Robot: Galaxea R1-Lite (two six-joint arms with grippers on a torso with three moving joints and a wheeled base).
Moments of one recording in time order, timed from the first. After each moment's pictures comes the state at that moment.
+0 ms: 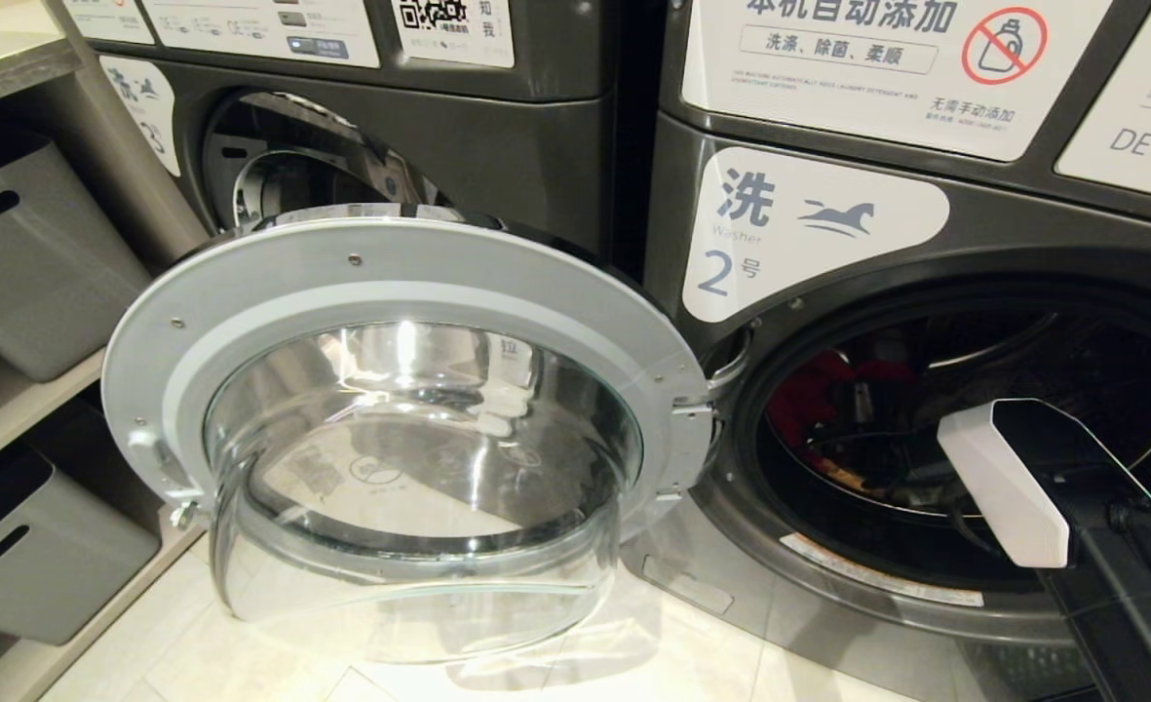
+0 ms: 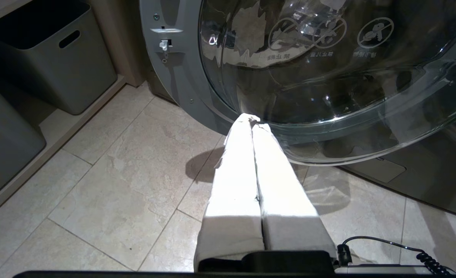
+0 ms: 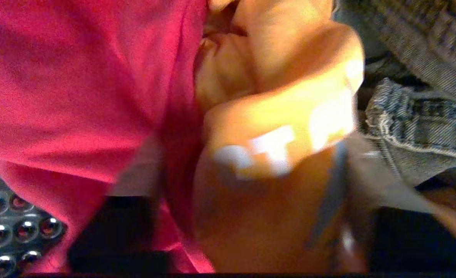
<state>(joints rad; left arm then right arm) 0.00 0.00 0.00 -0.03 0.00 -0.02 -0.02 2.79 -1.95 -0.29 -0.29 0.49</state>
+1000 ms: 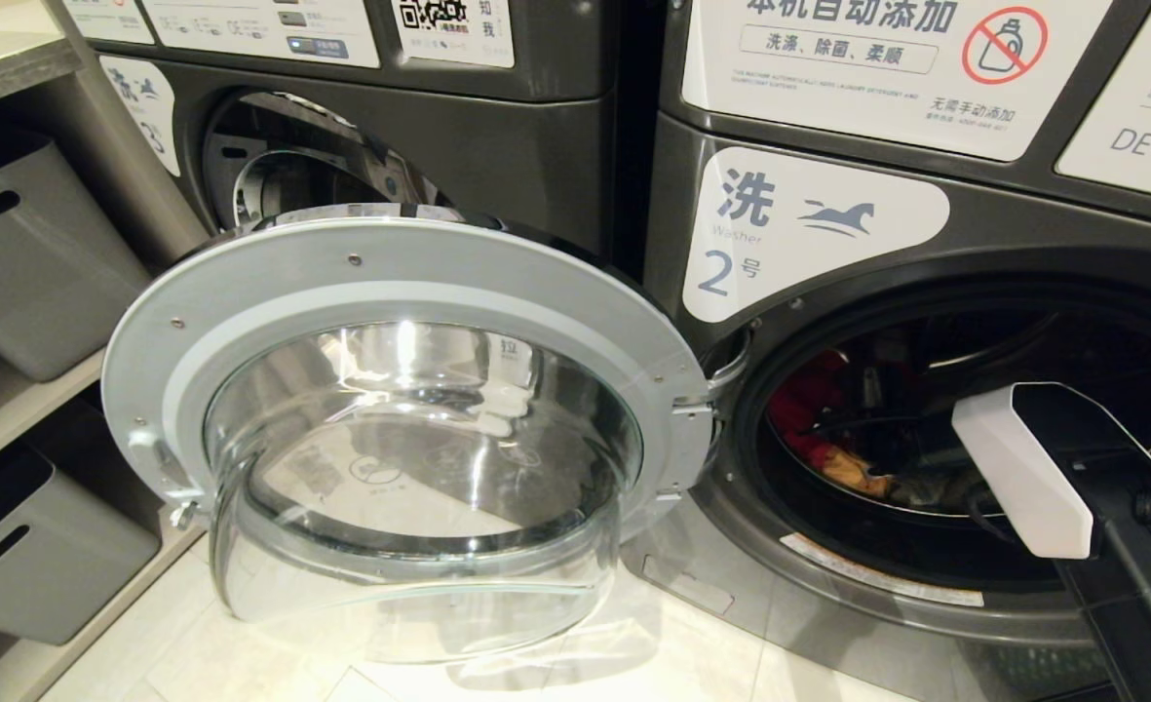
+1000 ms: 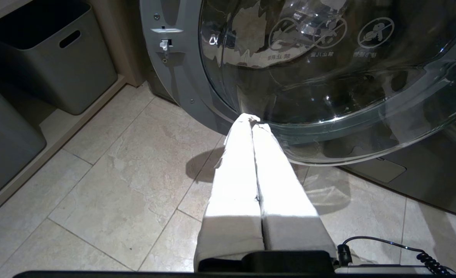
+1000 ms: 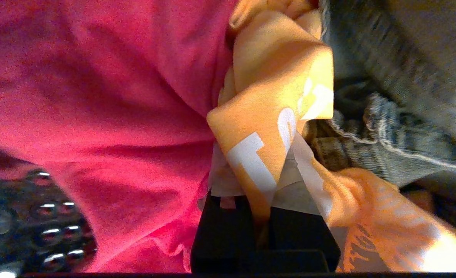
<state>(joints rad) 0.00 0.00 0.00 -0.03 0.00 -0.02 -0.02 2.71 -1.90 -0.29 -0.31 0.51</state>
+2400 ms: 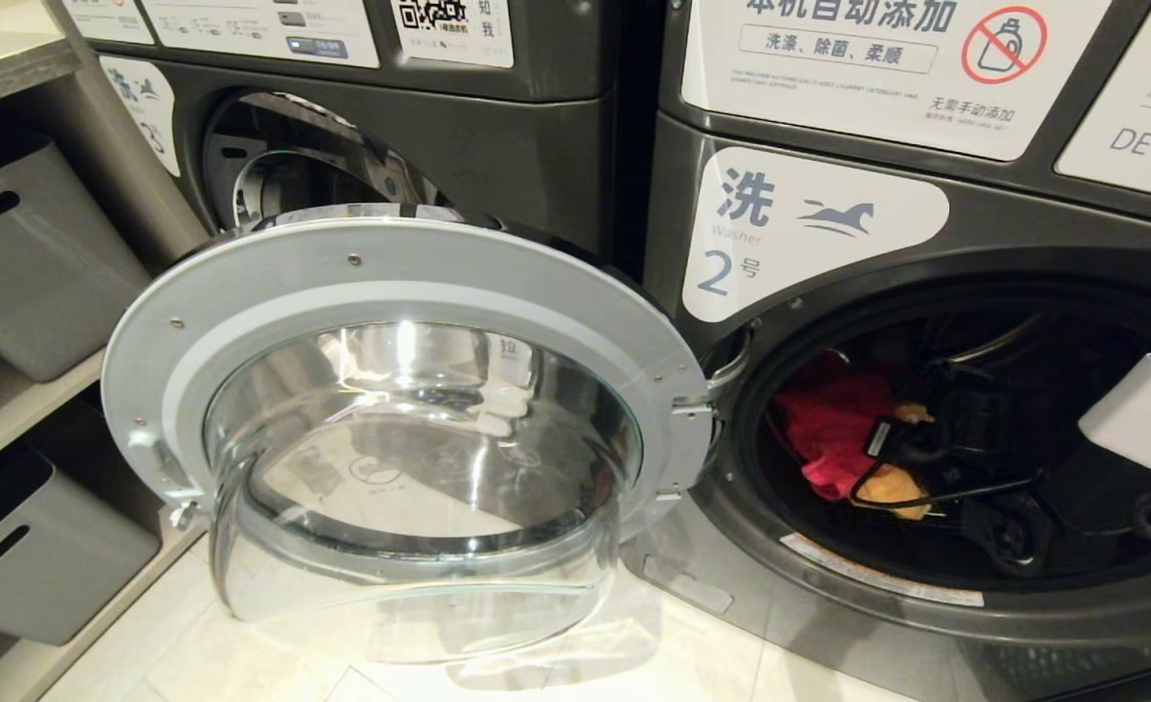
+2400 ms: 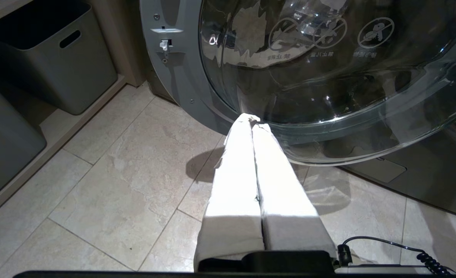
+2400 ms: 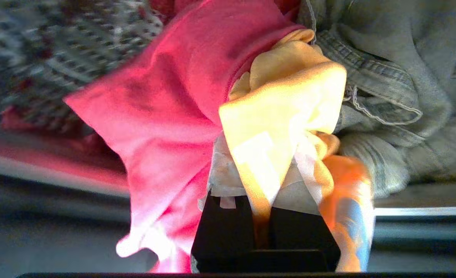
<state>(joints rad) 0.00 0.00 0.00 -0.03 0.00 -0.02 0.02 2.19 -0.84 -1.10 -0.29 0.27</state>
